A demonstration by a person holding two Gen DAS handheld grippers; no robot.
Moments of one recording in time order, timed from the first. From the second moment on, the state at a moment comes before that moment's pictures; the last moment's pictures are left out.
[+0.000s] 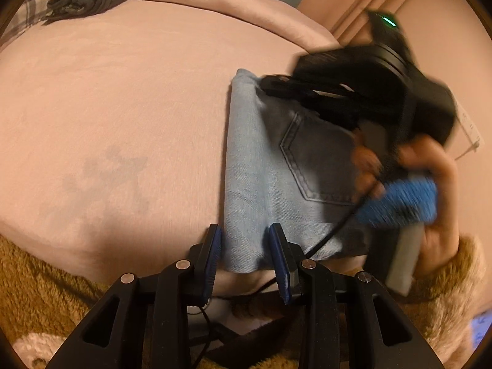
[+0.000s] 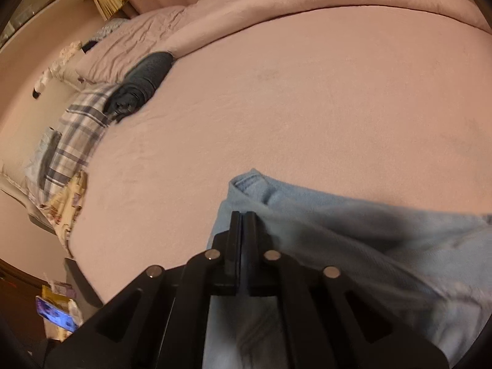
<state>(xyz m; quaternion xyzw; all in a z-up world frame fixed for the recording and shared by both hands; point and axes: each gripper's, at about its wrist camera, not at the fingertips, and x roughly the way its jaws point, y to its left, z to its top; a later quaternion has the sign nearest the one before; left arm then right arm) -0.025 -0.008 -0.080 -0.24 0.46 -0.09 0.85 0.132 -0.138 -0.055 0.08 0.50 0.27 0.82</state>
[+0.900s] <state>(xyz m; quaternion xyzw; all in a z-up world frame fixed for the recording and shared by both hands) 0.004 -0.017 -0.087 -0.20 0.46 -0.05 0.87 0.033 -0.210 -0.060 0.03 0.46 0.24 0.85</state>
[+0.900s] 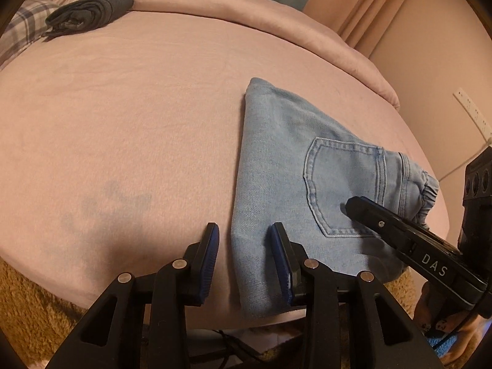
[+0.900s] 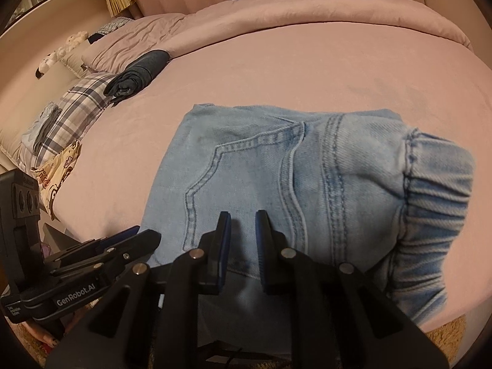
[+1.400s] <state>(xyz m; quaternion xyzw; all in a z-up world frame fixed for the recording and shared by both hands) 0.000 -0.010 -0.089 -0.20 0.46 -0.06 0.86 0.023 -0.214 -0.063 0.03 0.46 0.23 0.86</state>
